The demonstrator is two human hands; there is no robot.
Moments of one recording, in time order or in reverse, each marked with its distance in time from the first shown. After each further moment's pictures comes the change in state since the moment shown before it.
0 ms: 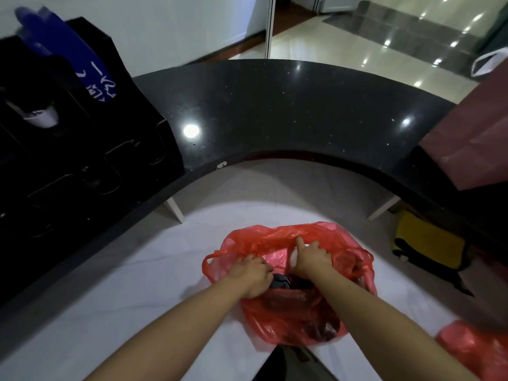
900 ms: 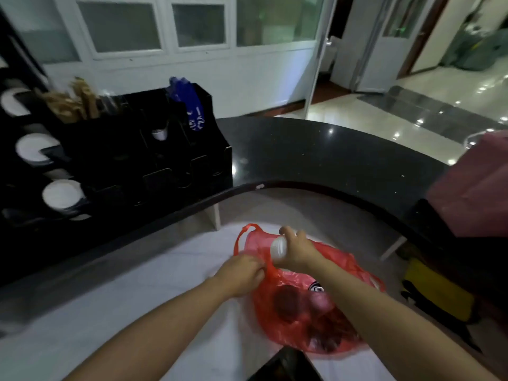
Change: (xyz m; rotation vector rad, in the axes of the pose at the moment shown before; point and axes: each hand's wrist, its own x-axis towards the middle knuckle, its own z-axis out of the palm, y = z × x) left_hand -0.112 -0.015 -0.031 -0.068 0.507 0.033; right_hand -0.099 -0.046 -0.068 0.274 0.304 -0.480
